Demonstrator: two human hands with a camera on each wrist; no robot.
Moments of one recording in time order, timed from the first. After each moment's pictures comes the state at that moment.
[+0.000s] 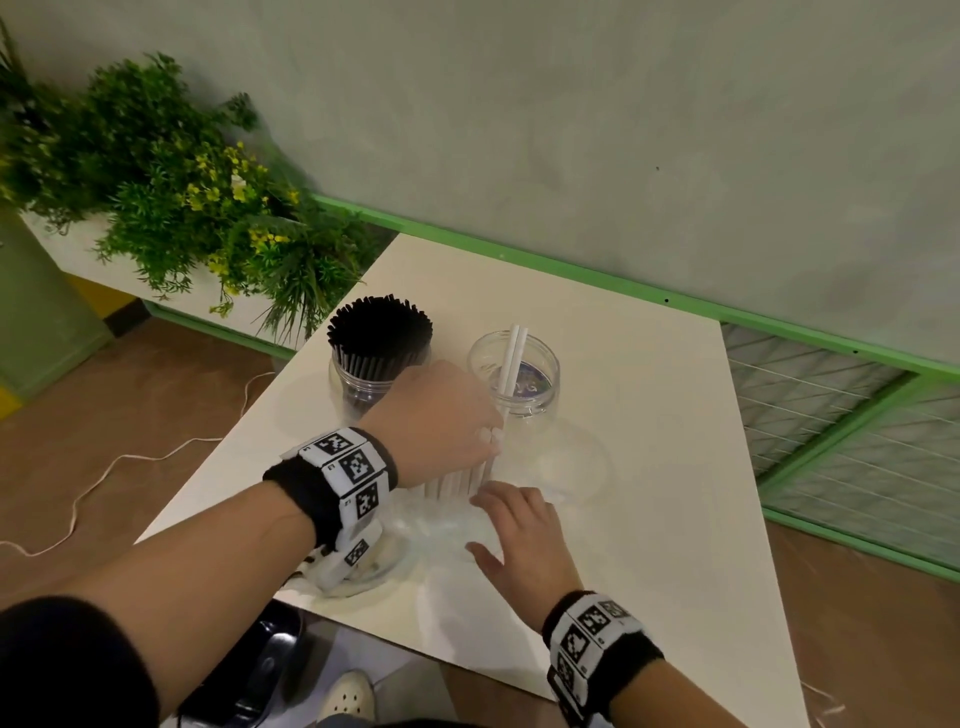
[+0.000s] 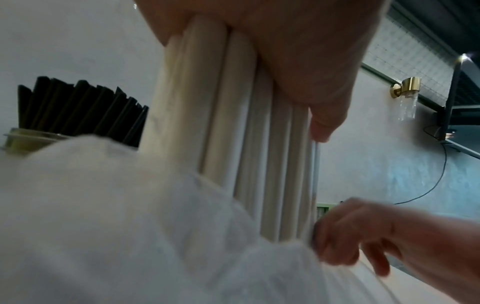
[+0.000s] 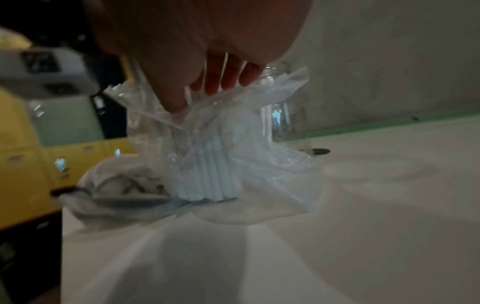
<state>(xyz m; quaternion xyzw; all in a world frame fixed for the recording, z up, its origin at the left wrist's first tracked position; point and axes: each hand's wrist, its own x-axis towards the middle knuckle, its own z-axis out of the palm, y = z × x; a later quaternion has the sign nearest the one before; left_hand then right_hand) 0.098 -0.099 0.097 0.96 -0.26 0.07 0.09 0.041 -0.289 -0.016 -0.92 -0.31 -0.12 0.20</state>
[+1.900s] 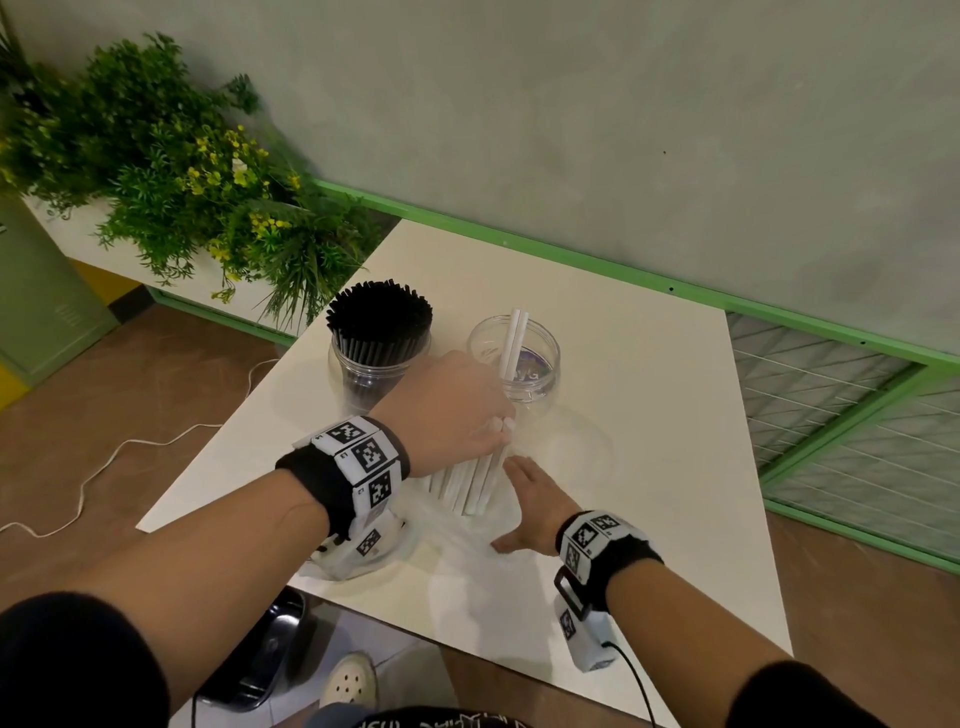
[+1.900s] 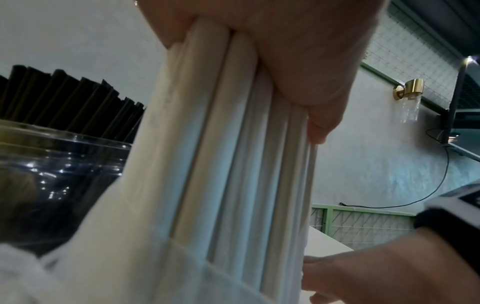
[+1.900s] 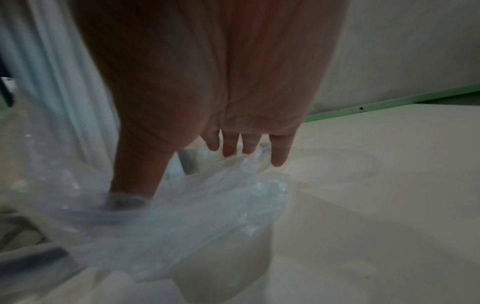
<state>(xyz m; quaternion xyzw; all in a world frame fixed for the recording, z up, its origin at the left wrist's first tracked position) 0.097 -0.111 0.095 0.96 -0.26 0.06 0.09 0.098 -0.306 -0.013 -0.93 -0.18 0.28 0.14</state>
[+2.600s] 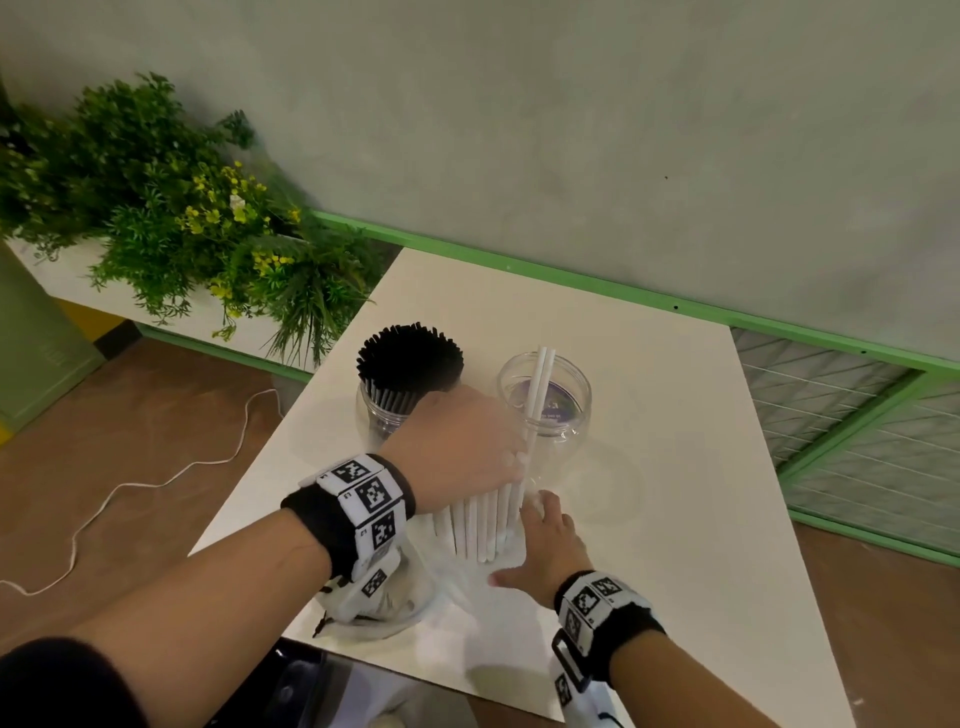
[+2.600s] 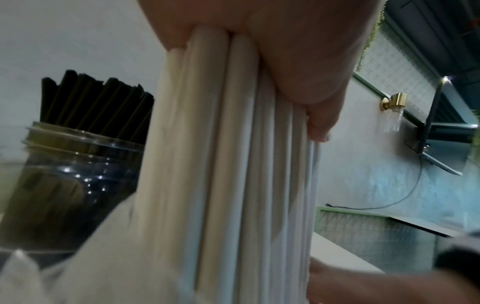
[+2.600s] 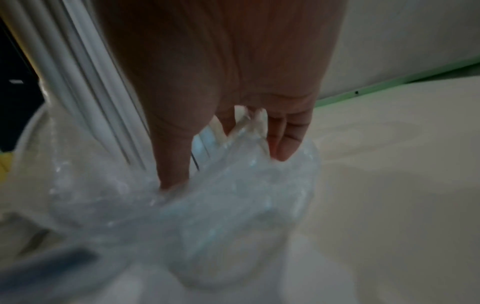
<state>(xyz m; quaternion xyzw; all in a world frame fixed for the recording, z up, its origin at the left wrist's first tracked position) 0.113 -0.066 0.097 0.95 -0.30 0.03 0.13 0.079 -0.256 -0.014 -0.96 -0.06 0.21 0.15</state>
